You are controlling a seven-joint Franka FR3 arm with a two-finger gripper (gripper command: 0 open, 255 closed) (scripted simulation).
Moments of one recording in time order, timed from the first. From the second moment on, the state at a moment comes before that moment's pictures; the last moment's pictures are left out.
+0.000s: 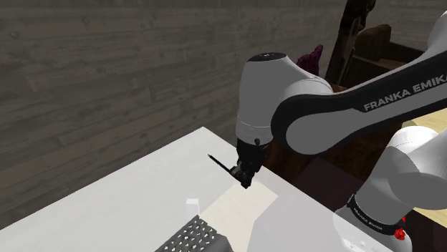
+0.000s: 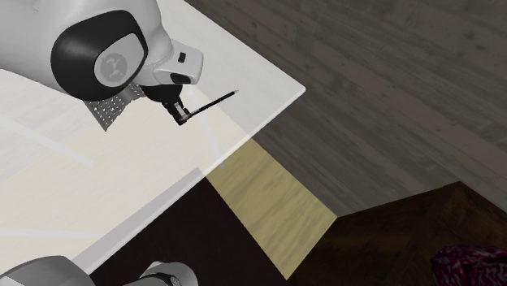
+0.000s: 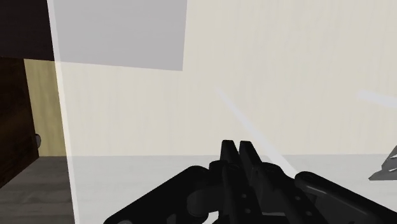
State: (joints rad) arm 0.15 -0.45 0.61 -2.60 0.38 2.20 0.47
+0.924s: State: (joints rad) arm 0.15 -0.55 0.54 -2.48 0.36 1.98 0.47
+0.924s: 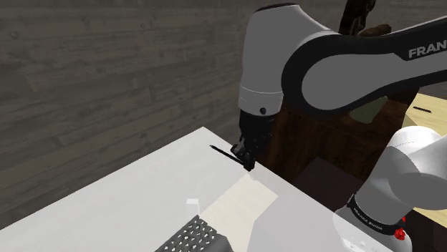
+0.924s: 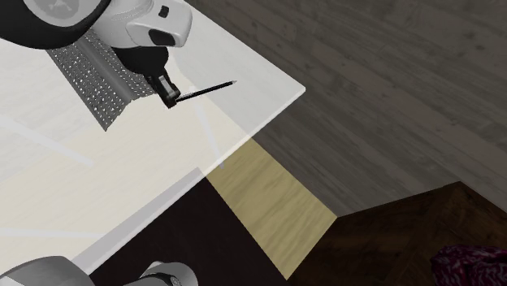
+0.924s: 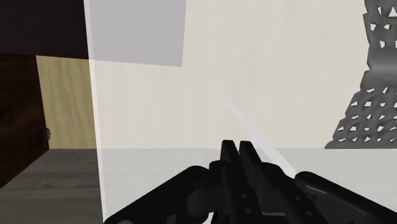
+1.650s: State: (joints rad) arm 0.08 -0.17 0.74 -2.14 0.19 2.02 0.72
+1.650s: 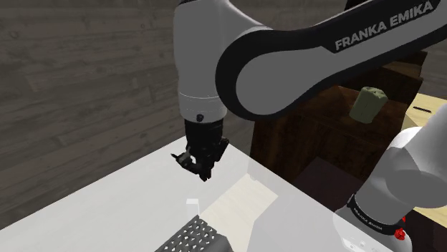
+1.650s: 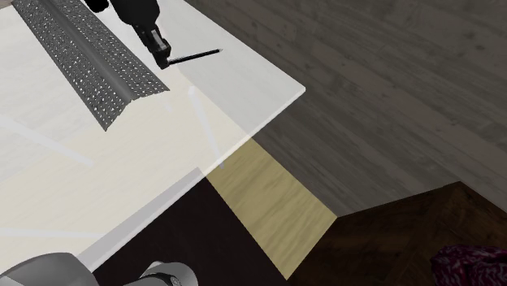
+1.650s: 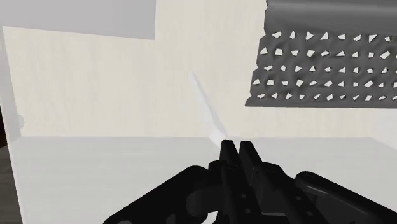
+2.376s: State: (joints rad) arm 0.26 0.40 0.78 -1.58 -0.24 1.89 1.06
